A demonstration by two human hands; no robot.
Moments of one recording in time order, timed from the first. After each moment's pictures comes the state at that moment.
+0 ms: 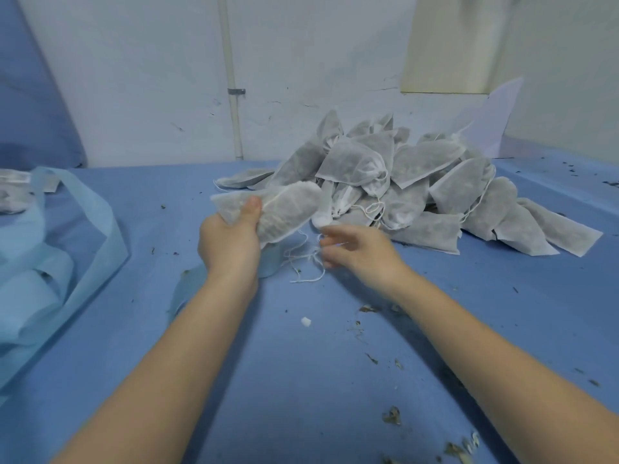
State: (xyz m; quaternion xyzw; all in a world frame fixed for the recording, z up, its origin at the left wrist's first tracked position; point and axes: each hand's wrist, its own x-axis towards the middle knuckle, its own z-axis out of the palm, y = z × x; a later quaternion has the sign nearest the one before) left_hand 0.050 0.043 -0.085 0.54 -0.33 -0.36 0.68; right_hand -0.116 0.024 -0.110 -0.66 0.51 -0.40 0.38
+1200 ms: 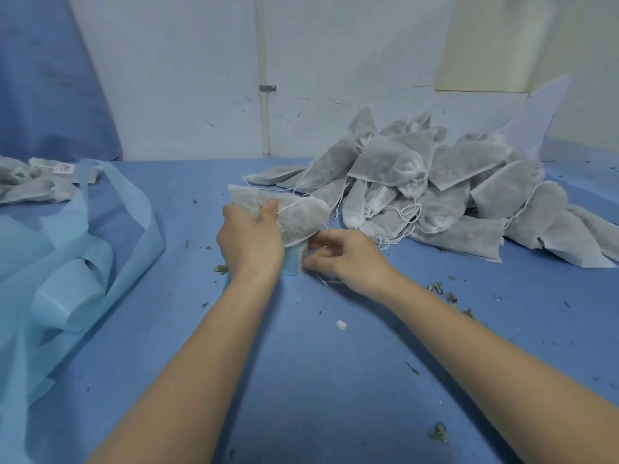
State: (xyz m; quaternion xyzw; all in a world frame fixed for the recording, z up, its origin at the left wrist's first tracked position) left_hand 0.068 0.036 -0.089 0.68 -0.37 -0.18 0.60; right_hand -0.062 0.009 -0.119 -0.72 0.46 -0.35 0.39
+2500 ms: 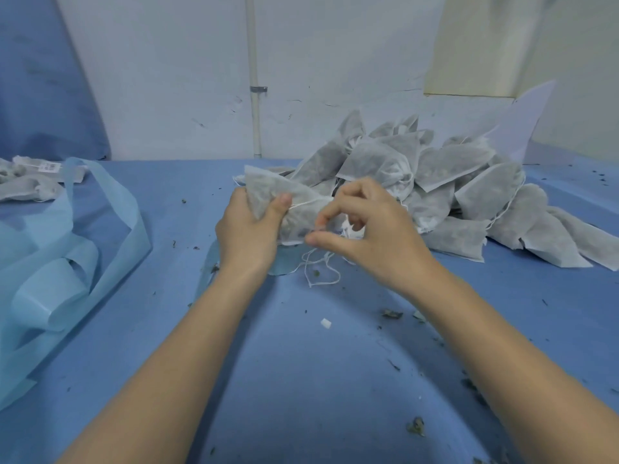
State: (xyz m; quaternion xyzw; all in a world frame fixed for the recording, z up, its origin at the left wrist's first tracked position) left_hand 0.064 0.041 -0.087 0.58 -0.49 -0.20 0.62; right_hand -0.090 0.059 -0.065 -0.80 0.41 -0.42 0.15
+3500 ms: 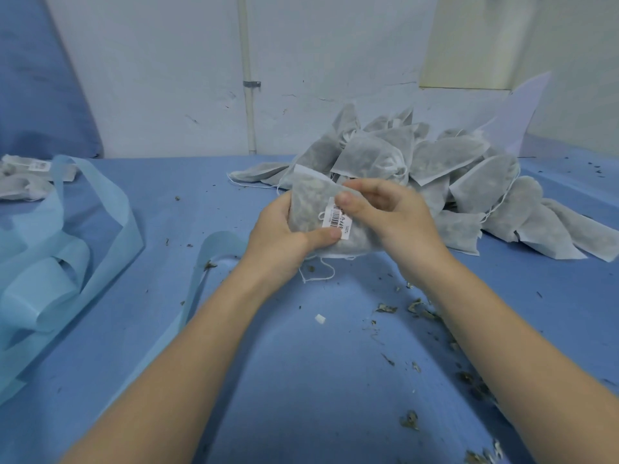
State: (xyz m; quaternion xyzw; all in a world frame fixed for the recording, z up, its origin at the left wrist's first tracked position) left_hand 0.041 0.057 -0.084 0.41 -0.59 -0.41 0.56; right_hand -0.111 0.040 -0.074 -0.63 0.39 -0.55 0.39
